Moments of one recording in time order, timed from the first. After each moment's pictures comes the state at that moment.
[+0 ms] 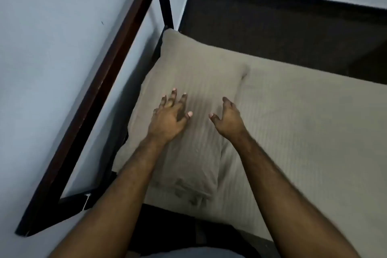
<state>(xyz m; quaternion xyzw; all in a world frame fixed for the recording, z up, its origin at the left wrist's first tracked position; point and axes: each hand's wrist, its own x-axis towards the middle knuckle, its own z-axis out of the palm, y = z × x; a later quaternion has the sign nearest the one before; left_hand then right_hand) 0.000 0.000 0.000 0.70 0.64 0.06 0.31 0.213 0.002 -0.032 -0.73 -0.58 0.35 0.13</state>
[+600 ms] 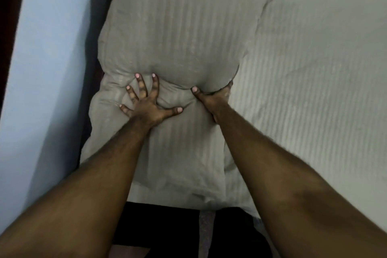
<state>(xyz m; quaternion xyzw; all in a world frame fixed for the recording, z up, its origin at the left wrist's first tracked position) -0.032 0.051 -0.213 0.58 0.71 -0.14 0.37 0.174 0.050 -0.265 -0.80 -0.21 0.49 0.26</state>
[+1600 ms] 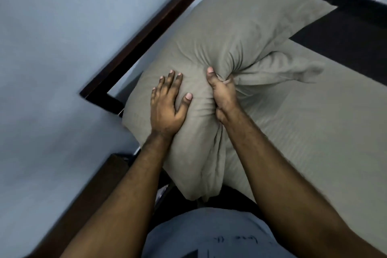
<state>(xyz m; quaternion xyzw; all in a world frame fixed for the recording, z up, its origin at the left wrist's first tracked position) 0.002 -0.225 0.025 0.56 0.77 0.30 0.09 0.124 -0.116 0.024 -0.50 -0.31 0.68 0.44</state>
